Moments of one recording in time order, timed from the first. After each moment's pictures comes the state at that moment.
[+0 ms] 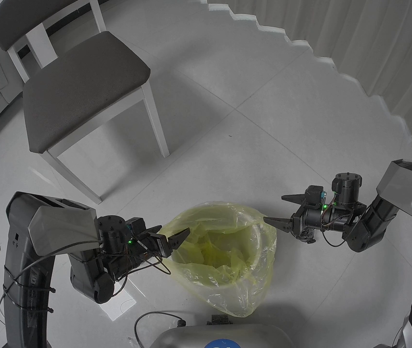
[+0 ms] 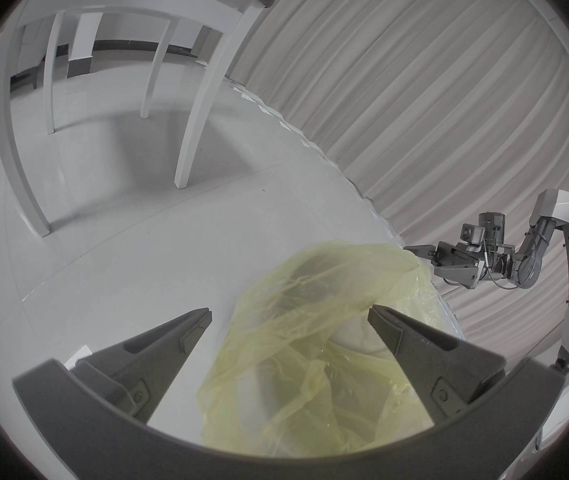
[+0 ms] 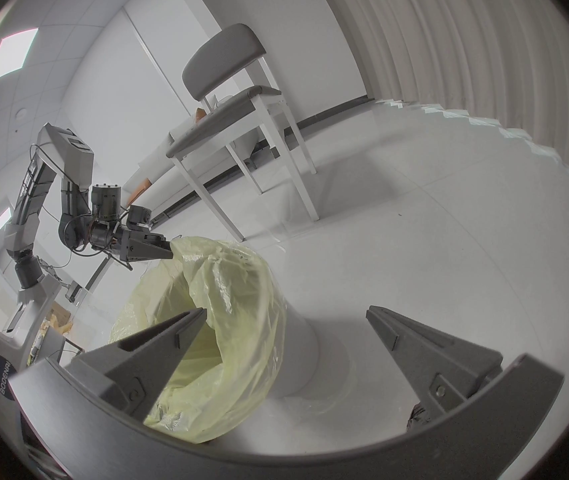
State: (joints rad) left arm -0.35 2.45 -0.66 -1.55 -0.29 -0.32; right arm 0.20 2.32 -0.90 -1.08 0.65 -0.17
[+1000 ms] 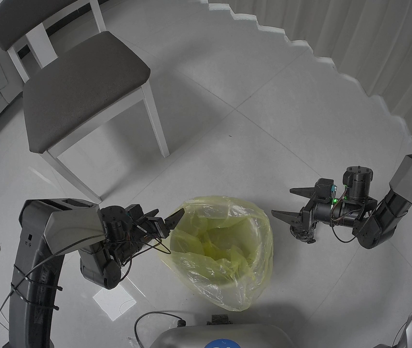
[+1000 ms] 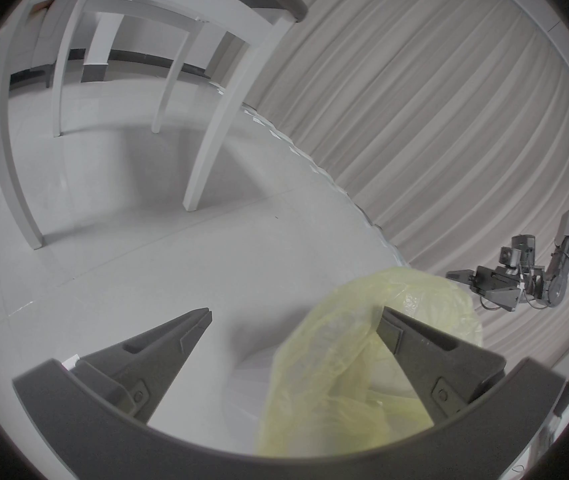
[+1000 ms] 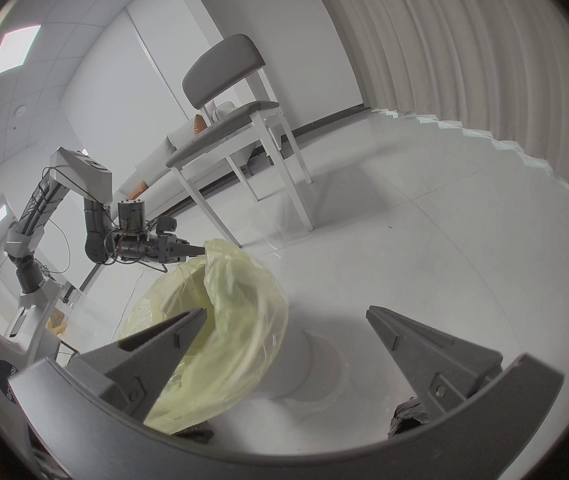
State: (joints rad) left arm -0.29 2.57 -0.90 -1.55 -0.28 -0.38; right arm 0.17 2.23 -0.83 -1.07 0.65 -0.18
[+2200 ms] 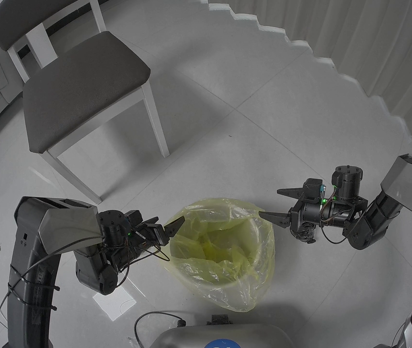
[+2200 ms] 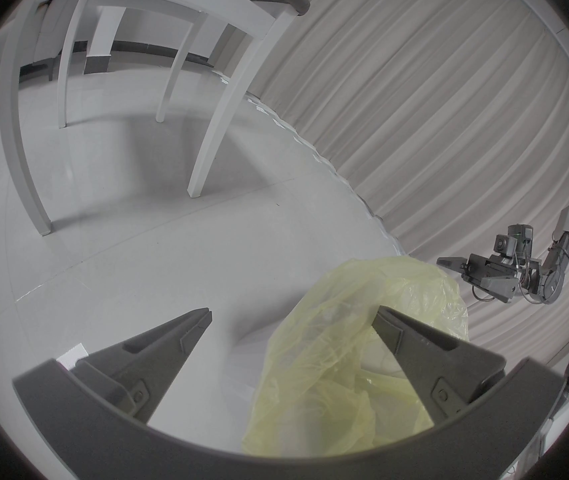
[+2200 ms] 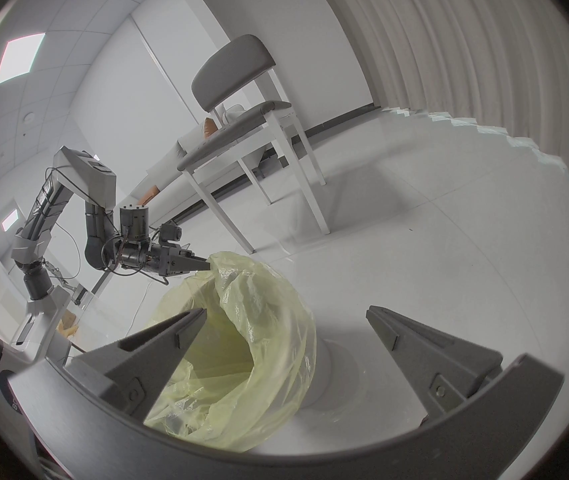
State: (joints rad) left arm -0.31 2.53 -0.79 -1.55 -0.28 -0.38; right arm 0.24 2.27 -0.90 -1.06 0.66 -0.14
